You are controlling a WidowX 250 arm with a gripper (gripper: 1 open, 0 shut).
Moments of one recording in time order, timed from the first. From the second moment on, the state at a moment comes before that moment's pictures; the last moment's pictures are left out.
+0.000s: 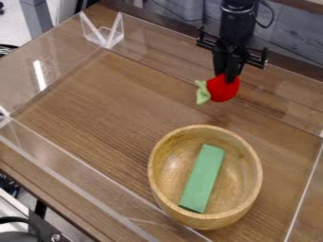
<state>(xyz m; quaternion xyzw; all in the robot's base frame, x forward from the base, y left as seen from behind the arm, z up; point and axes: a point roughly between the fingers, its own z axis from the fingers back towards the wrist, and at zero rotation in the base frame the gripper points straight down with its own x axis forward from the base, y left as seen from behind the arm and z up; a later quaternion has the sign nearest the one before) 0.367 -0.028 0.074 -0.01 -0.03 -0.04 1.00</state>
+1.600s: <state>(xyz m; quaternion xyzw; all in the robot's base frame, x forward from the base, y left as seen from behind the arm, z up) 0.359 -0.021 0.078 0.00 -0.03 0.00 1.00</state>
